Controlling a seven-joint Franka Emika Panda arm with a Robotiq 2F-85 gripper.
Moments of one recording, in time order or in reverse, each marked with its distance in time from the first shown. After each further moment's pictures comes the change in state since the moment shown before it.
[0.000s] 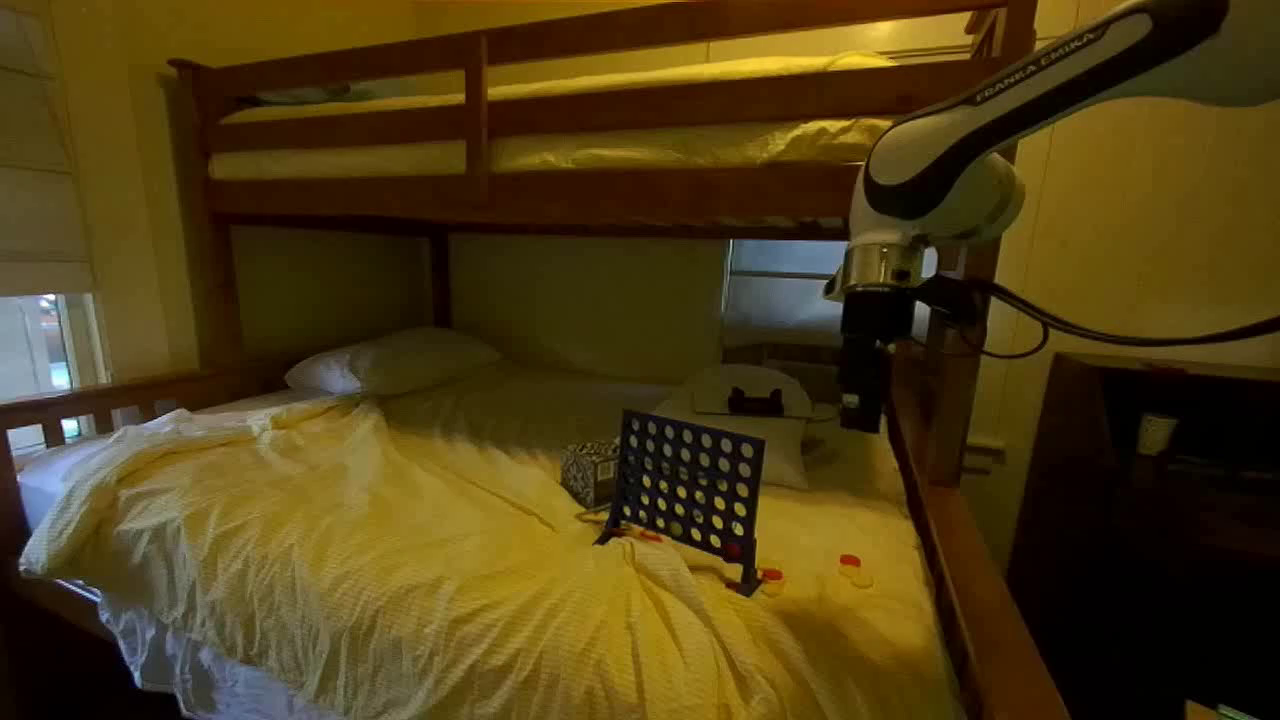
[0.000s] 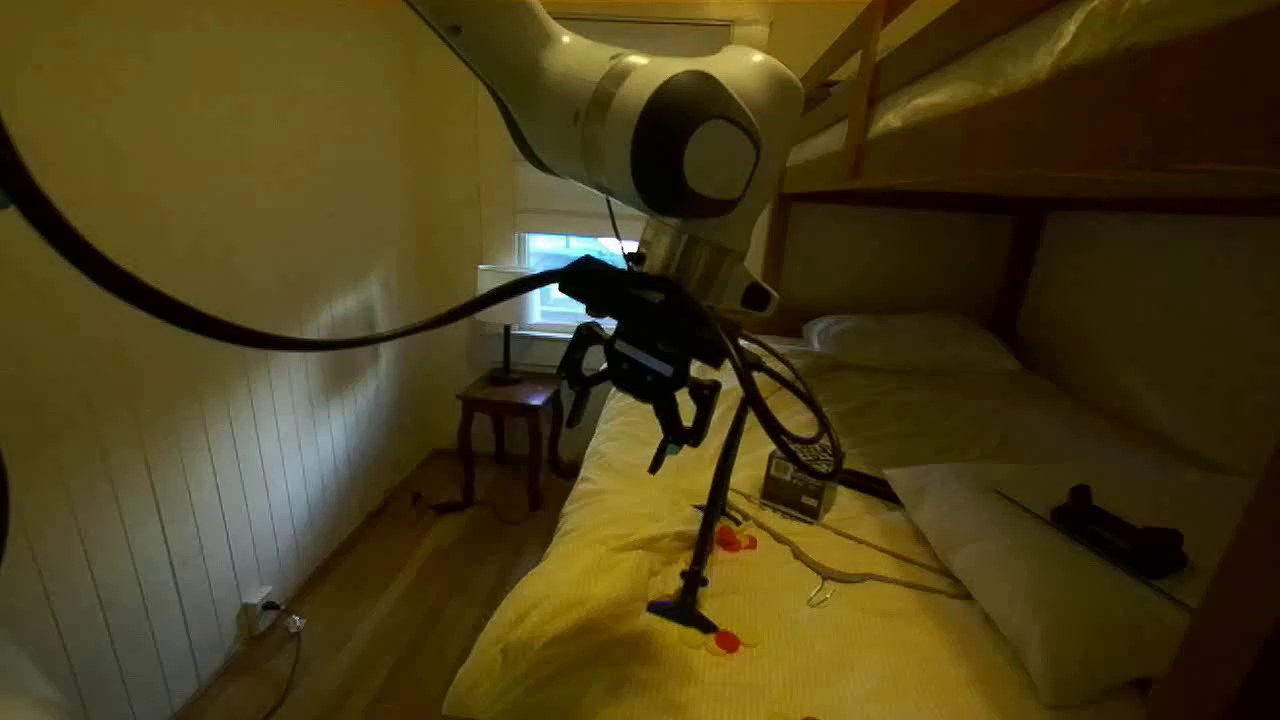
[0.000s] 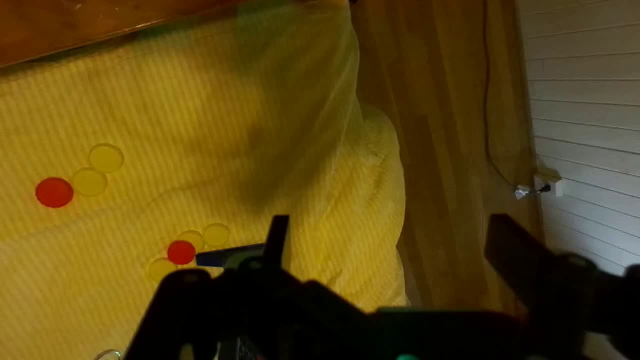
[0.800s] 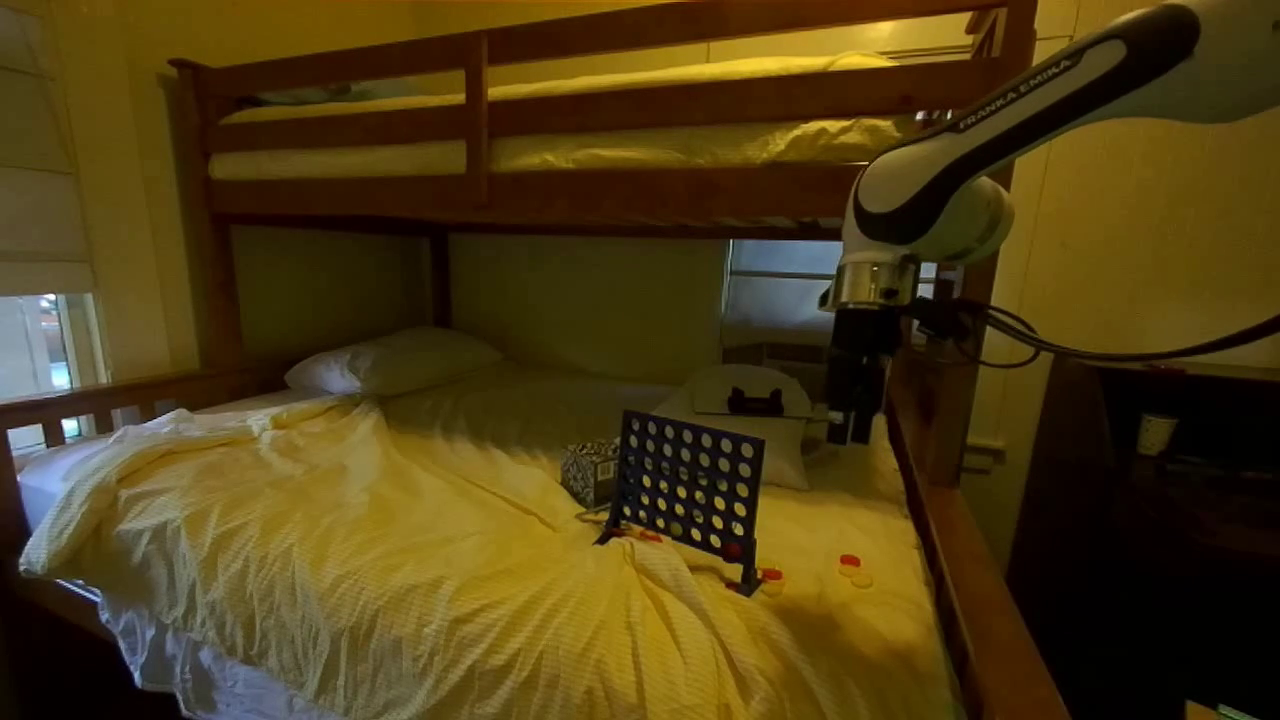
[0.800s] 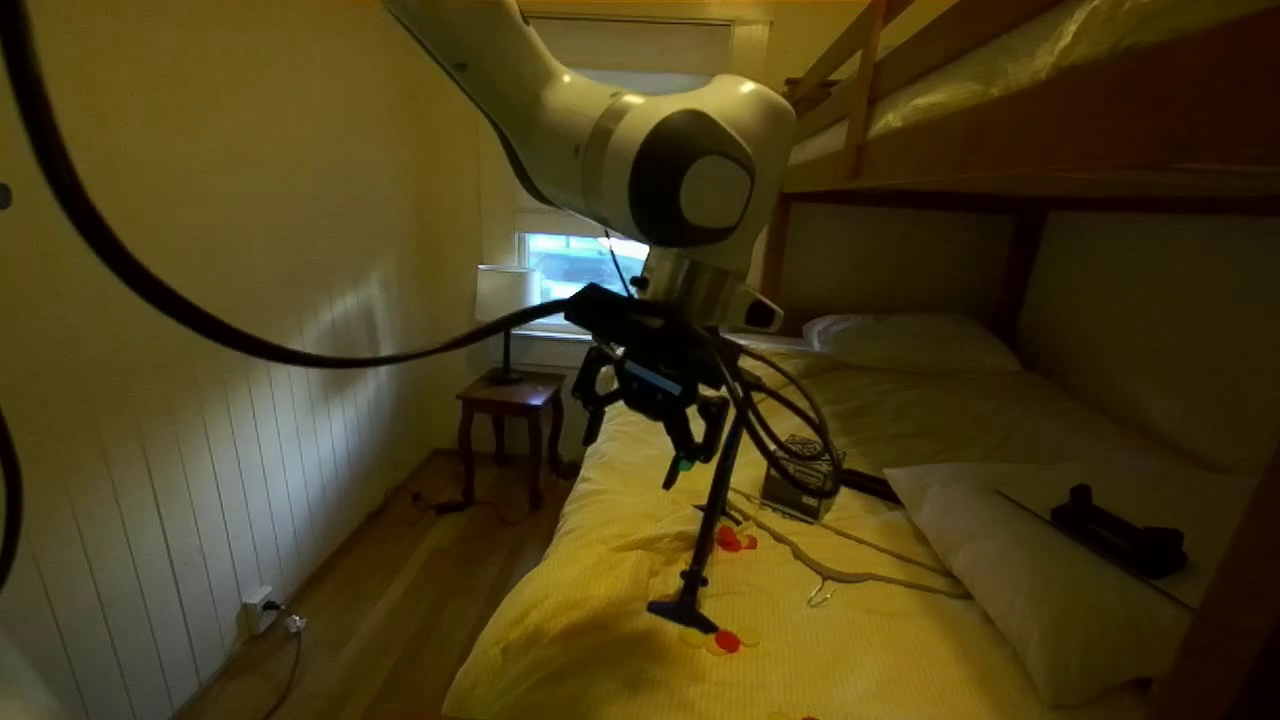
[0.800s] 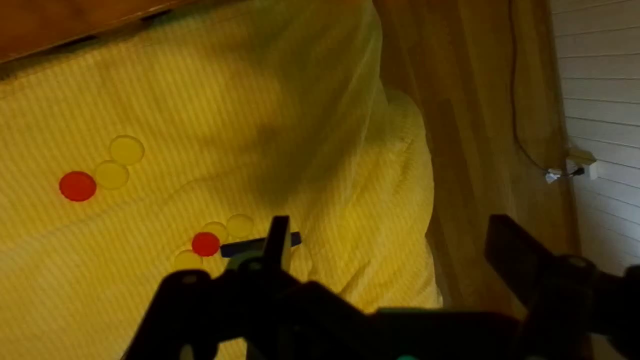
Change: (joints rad) arm -0.031 0.044 0.035 -0.022 -0.016 0.110 0.038
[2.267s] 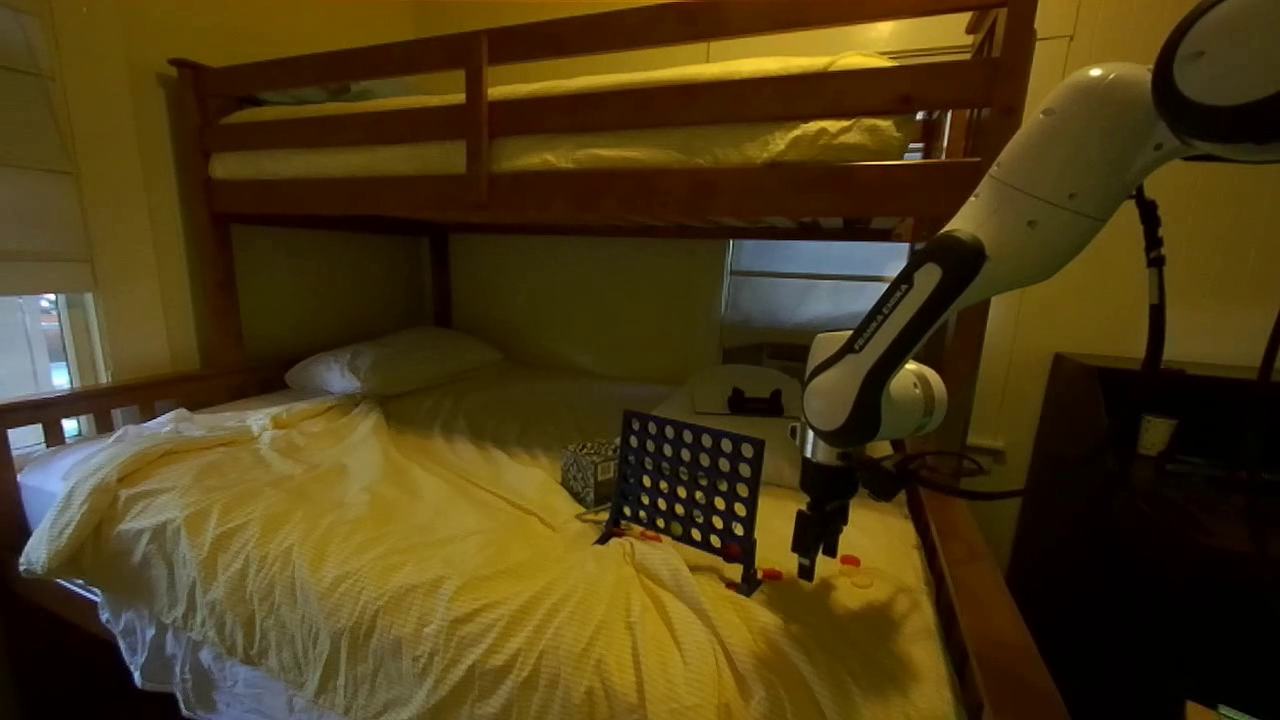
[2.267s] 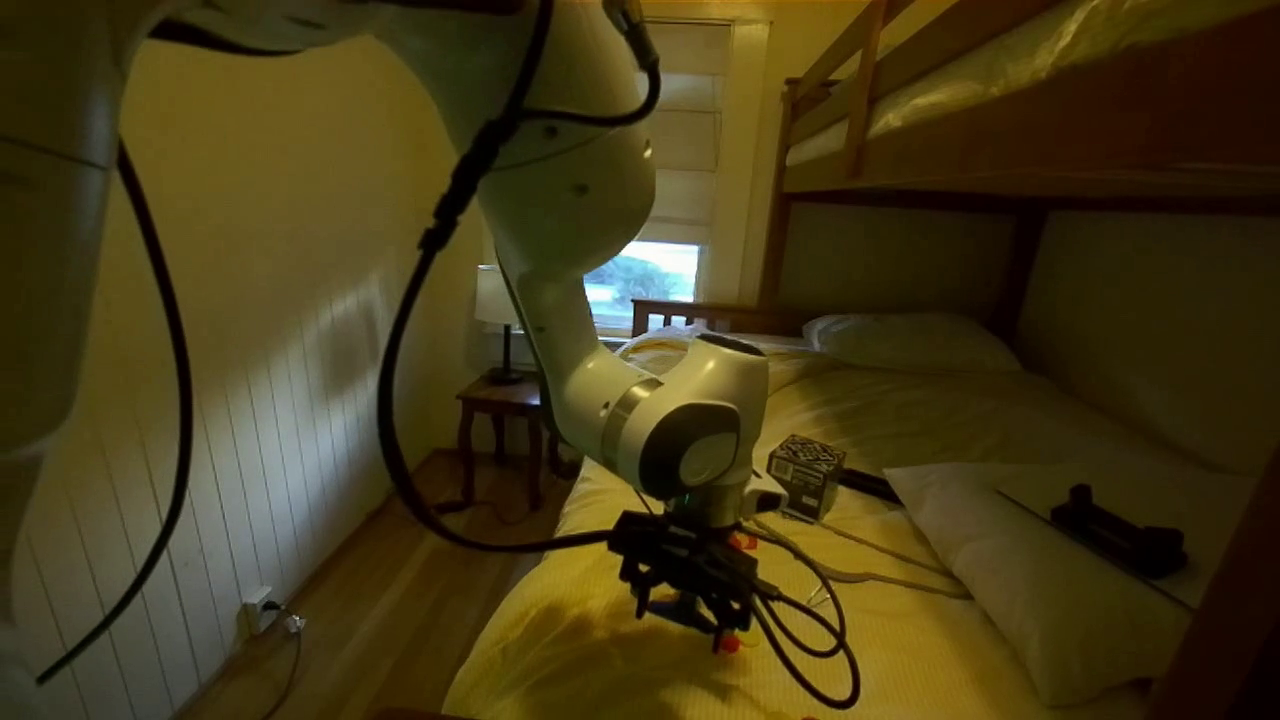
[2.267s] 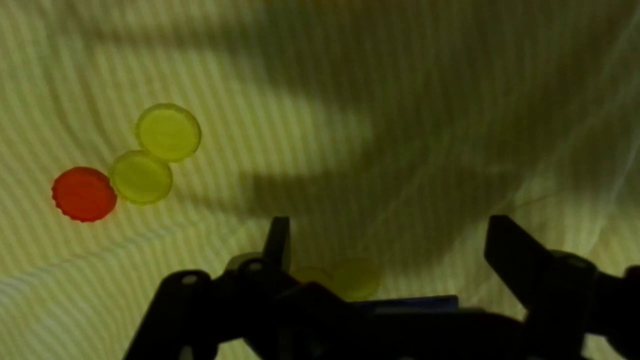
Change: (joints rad) arm -0.094 0.494 0.081 -0.037 -0.061 0.600 -0.049
